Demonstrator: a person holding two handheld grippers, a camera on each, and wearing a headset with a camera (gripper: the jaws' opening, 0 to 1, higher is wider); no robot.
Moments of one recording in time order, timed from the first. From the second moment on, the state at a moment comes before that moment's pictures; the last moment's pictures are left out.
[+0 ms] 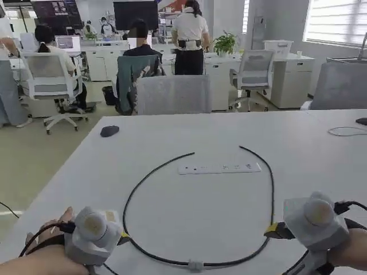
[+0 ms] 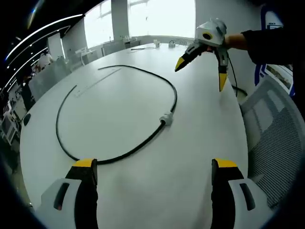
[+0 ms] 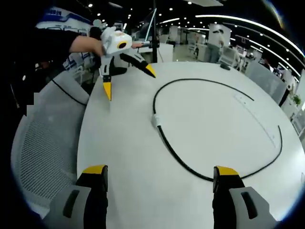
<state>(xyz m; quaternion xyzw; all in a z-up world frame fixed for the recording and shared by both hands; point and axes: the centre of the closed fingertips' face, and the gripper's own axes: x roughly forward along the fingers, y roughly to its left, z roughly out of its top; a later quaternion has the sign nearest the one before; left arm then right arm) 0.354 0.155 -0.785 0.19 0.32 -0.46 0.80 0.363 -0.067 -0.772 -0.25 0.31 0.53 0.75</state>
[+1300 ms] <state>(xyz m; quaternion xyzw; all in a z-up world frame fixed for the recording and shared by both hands) 0.376 0.162 -0.787 0.19 0.31 -0.46 0.81 0.368 -0.066 -0.788 -0.25 0.34 0.54 0.73</state>
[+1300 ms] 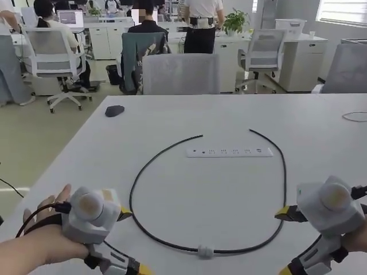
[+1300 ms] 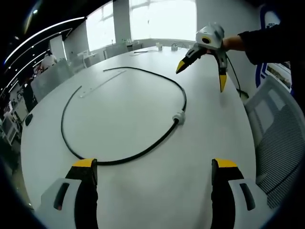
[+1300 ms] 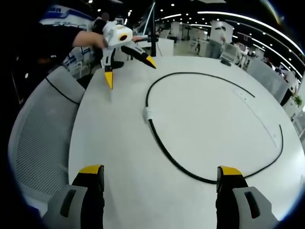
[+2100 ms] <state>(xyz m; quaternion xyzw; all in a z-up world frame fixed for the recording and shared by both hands) 0.381 0.142 -0.786 0.18 0.30 -0.48 0.80 0.372 -0.034 -0.786 -0.25 0.32 0.57 0.72</state>
